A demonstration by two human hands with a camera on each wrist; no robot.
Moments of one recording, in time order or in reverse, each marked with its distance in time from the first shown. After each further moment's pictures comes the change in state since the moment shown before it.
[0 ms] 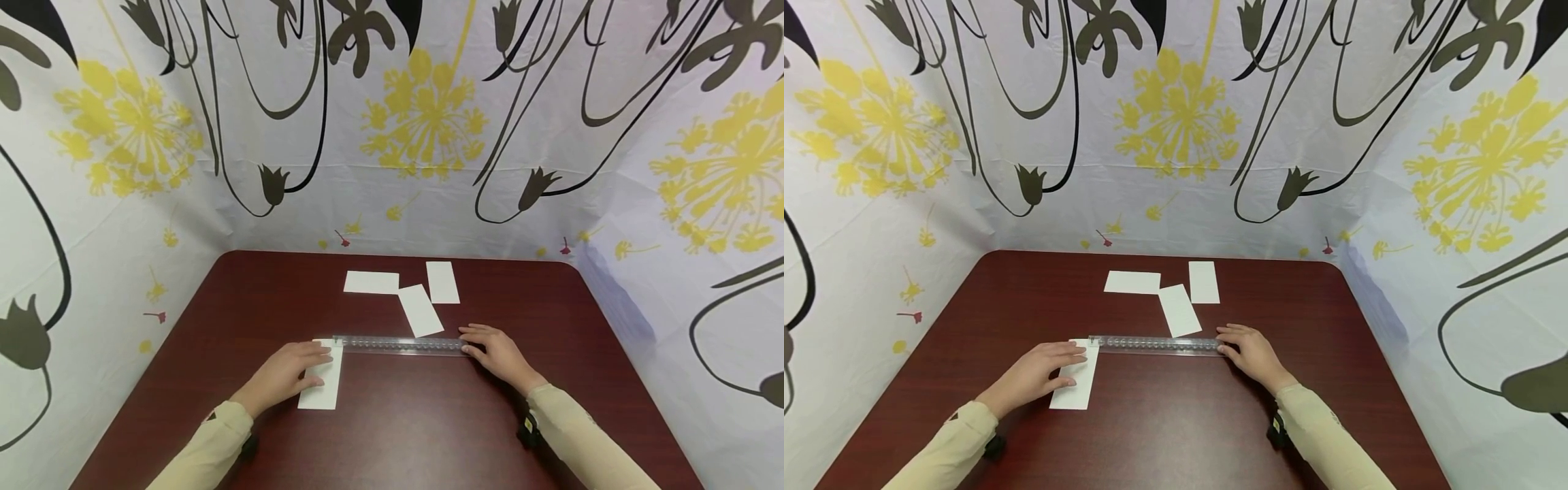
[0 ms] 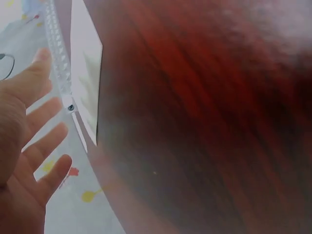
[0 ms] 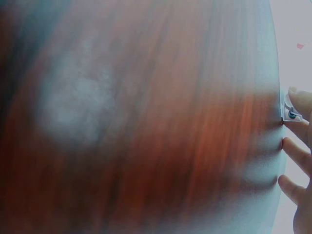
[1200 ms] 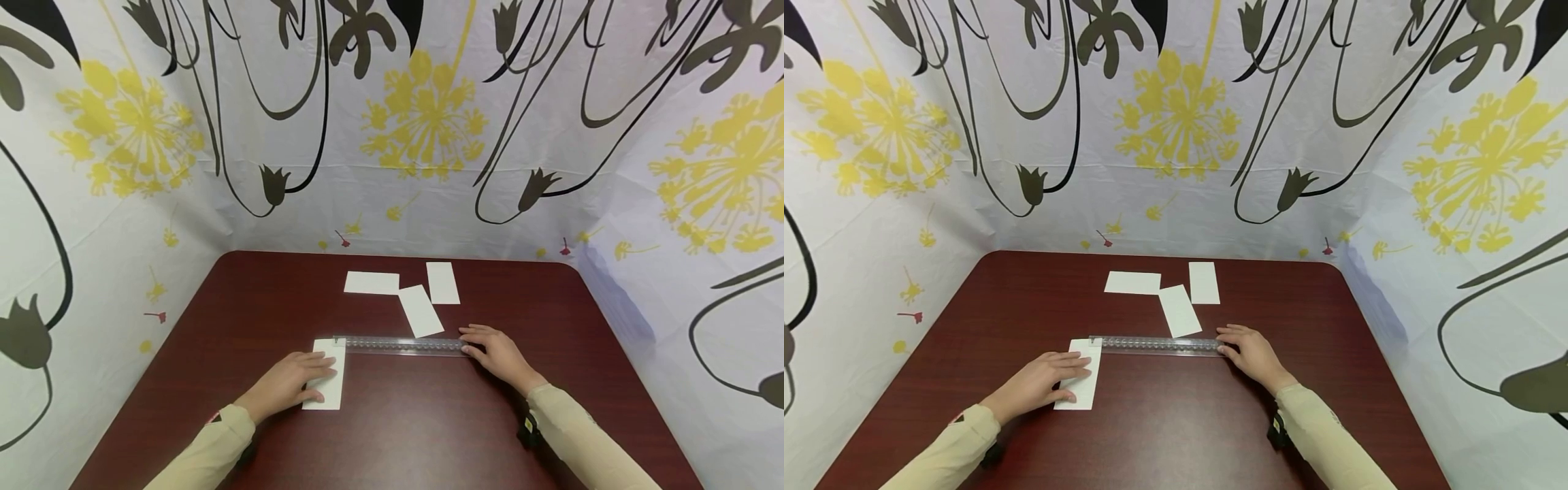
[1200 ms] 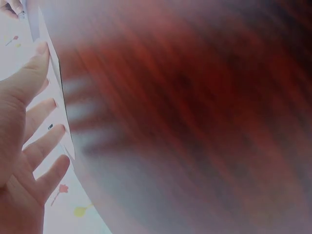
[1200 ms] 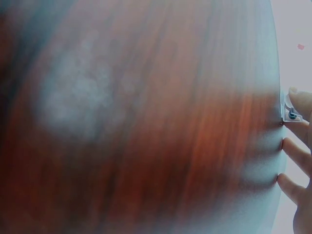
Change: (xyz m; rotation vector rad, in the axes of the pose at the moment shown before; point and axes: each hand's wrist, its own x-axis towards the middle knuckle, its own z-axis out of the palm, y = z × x) left_hand -0.008 0.003 0.015 -0.013 -0.054 0.072; right_hand -0.001 0.000 0.000 -0.006 -0.017 0.001
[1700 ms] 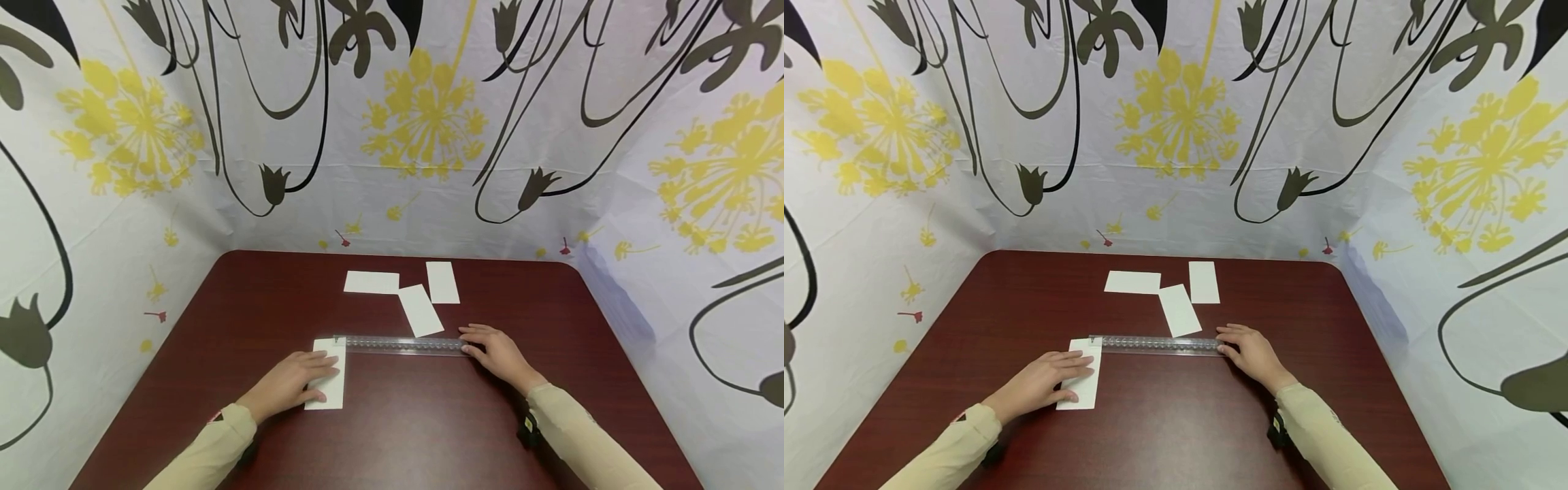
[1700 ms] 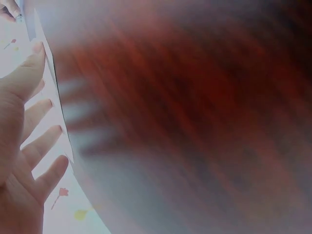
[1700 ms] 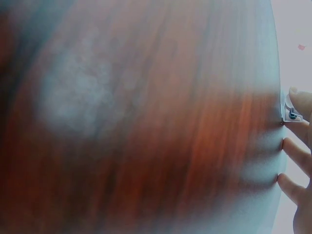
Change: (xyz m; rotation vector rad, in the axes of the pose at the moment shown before) left_hand 0.002 0.001 0.002 0.017 0.020 0.028; right_hand -0.001 0.000 0.000 0.003 0.003 0.003
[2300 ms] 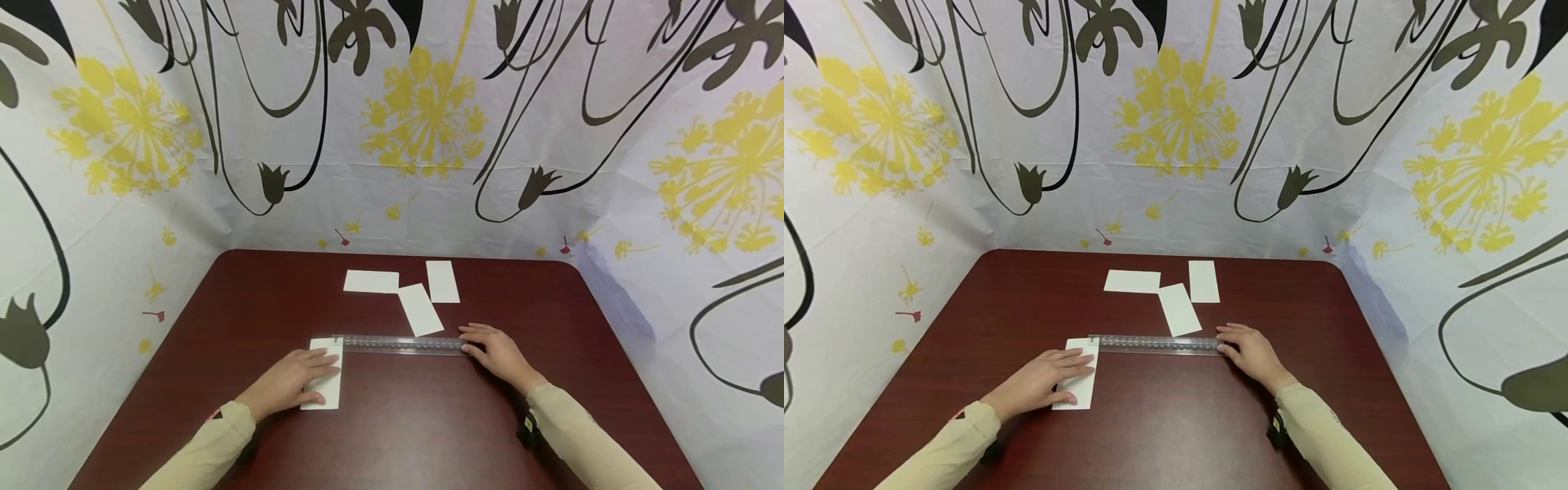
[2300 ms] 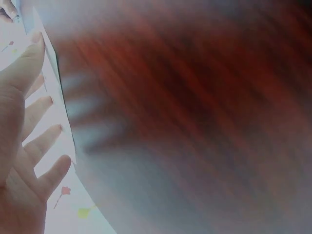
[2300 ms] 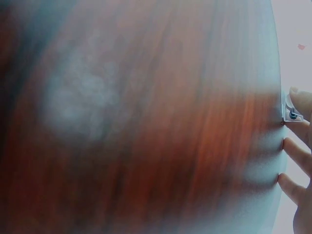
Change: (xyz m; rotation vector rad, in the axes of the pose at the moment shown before) left_hand 0.002 -0.003 -0.001 0.043 -0.025 0.020; right_hand 0.000 0.002 0.002 -0.002 0.013 0.011
